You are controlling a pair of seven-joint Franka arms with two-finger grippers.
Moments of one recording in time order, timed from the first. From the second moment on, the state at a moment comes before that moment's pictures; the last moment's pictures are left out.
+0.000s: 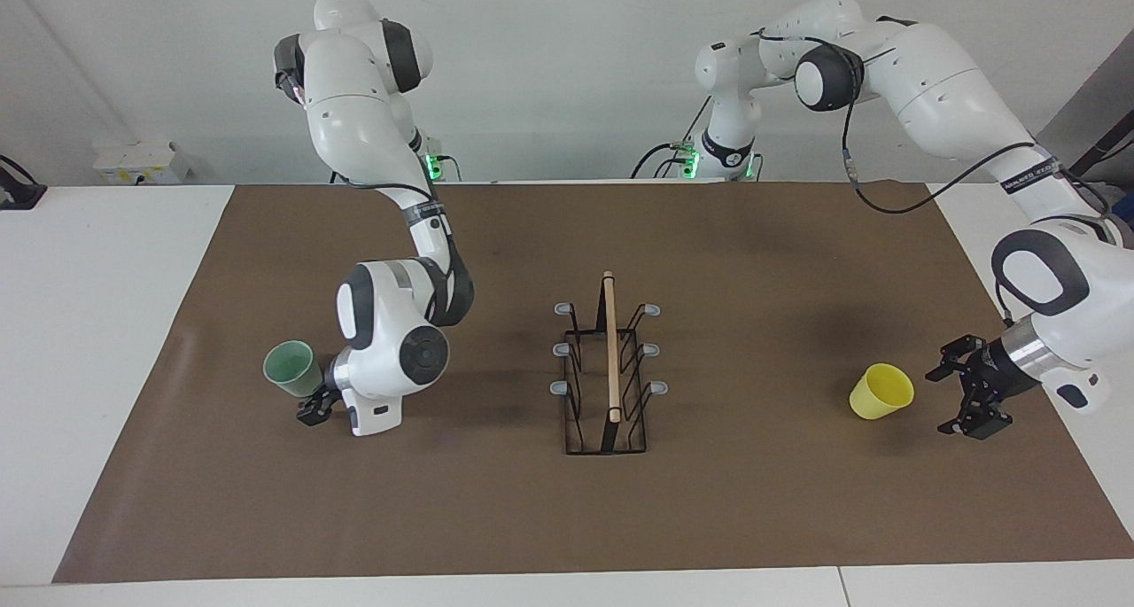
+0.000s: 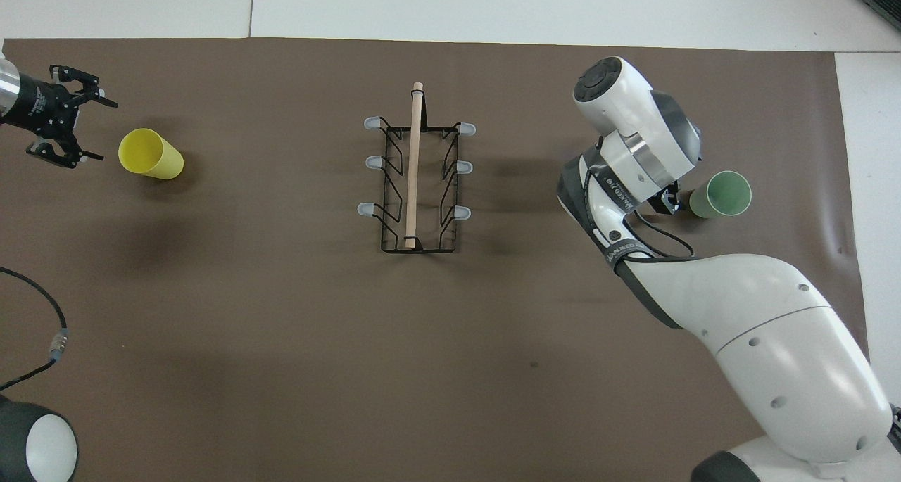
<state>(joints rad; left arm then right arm) 0.15 0.79 0.14 -1.11 -0.38 1.84 -1.06 0.24 0.77 0.00 -1.32 -0.73 1.57 -0.79</state>
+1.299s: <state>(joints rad) 0.19 0.59 0.13 -1.68 -1.05 1.97 -0.92 0.31 0.79 -0.01 -1.56 -1.14 1.53 -0.75</state>
